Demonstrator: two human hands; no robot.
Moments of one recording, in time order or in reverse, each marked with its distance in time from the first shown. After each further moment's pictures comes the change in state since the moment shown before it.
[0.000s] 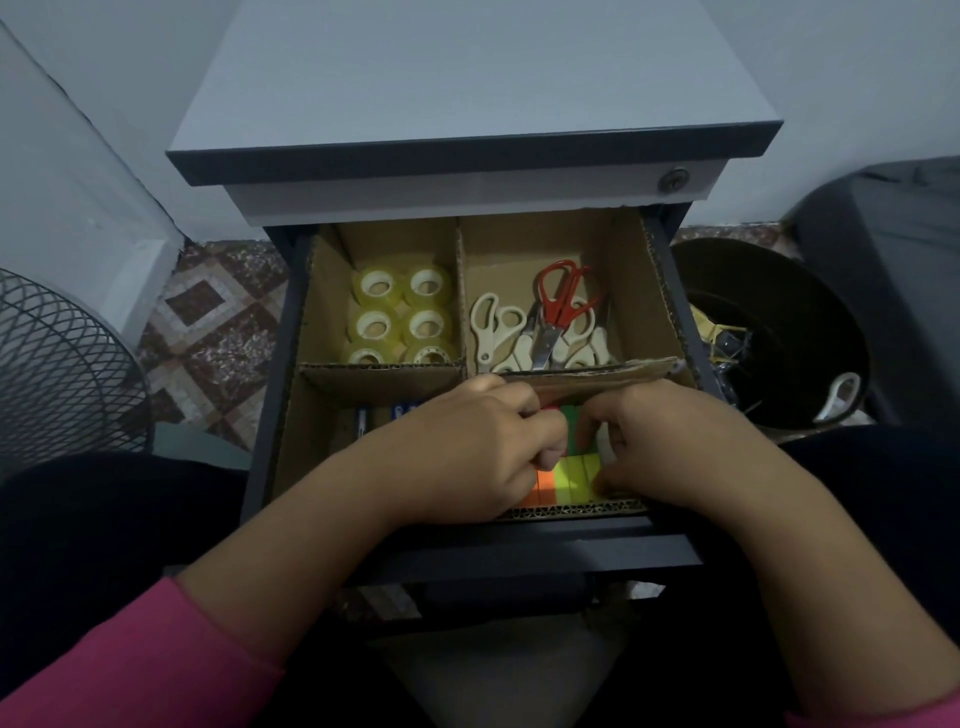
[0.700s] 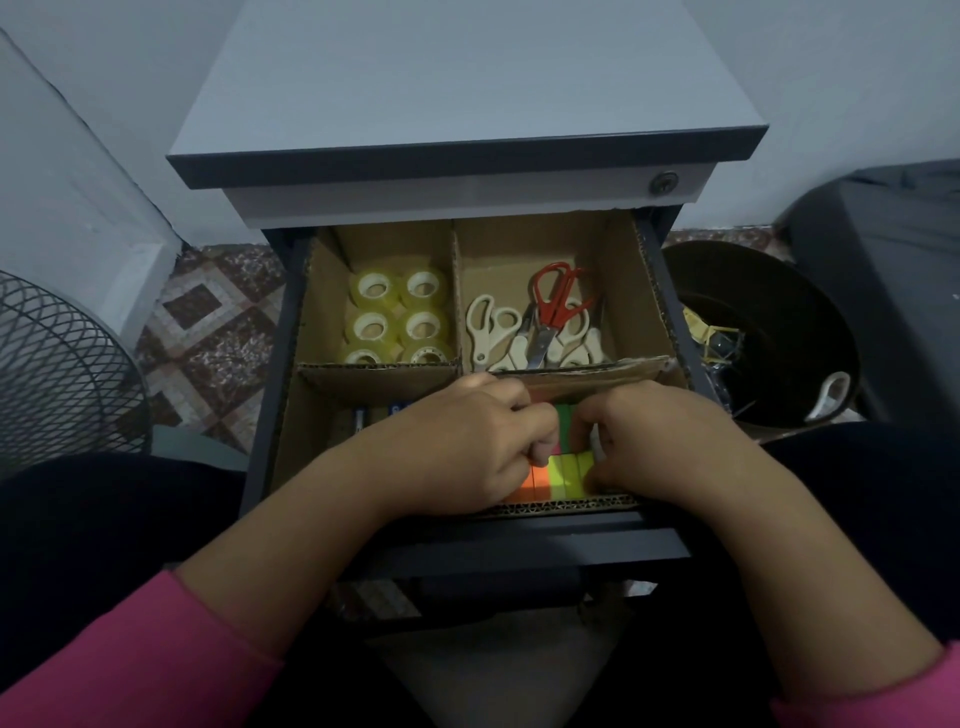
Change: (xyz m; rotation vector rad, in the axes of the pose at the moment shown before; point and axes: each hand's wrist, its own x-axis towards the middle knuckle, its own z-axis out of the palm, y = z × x) left_hand -0.001 -0.003 0.000 -0.009 0.065 0.045; right_hand 0.001 -0.003 0.002 -0.065 0.004 0.000
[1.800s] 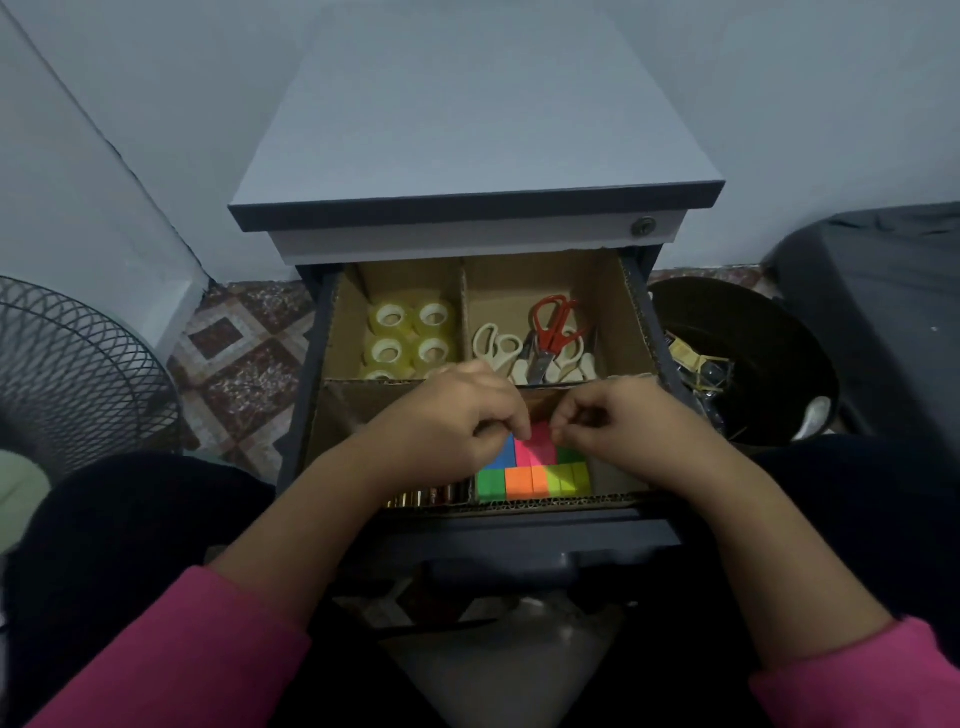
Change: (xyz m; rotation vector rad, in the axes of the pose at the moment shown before) left_hand -0.008 -0.012 -0.007 -0.224 0.291 0.018; right_hand -0.002 0.002 -0.003 0.550 0.162 -0.012
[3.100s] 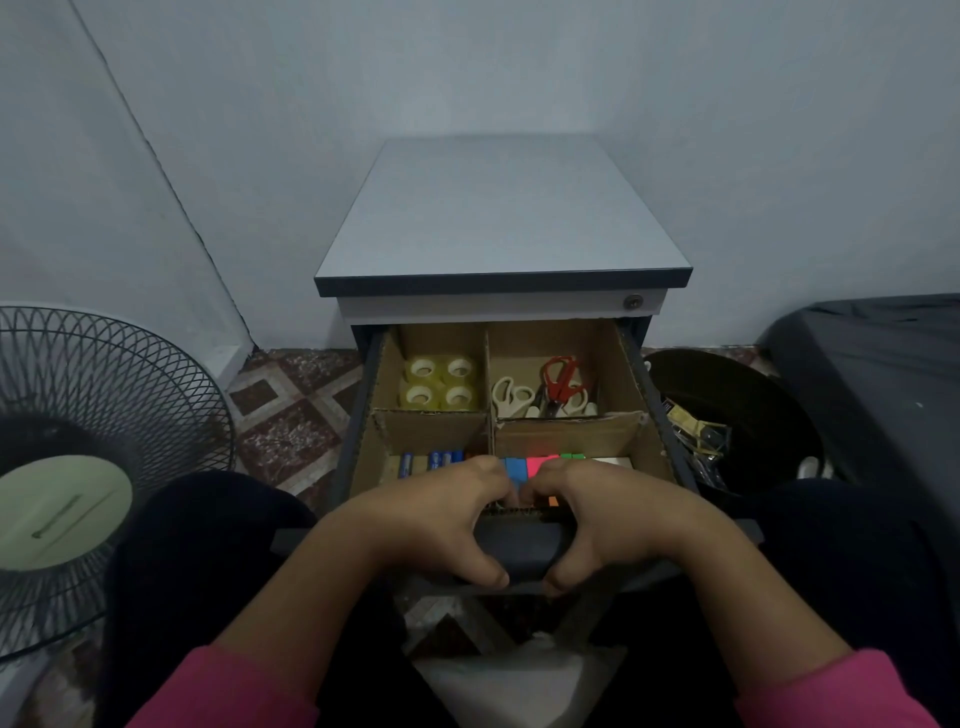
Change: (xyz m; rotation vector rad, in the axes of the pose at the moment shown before) left_hand -0.051 0.022 0.000 0.146 -0.289 -0.173; right_hand -0.036 -0.042 0.009 -0.275 -0.287 -0.276
